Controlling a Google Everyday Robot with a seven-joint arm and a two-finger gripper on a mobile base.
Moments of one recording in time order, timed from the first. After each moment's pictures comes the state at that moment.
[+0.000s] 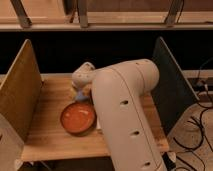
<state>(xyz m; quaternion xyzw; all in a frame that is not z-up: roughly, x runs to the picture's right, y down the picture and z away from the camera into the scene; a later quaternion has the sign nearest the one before) -0.189 0.003 0.949 -0.19 -0.14 0.25 0.94</state>
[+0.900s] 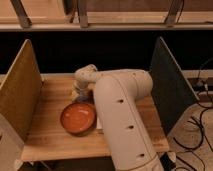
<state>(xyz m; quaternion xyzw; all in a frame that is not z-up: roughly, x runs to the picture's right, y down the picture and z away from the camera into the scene) -0.192 0.027 0.995 -0.26 -0.13 0.28 0.92</state>
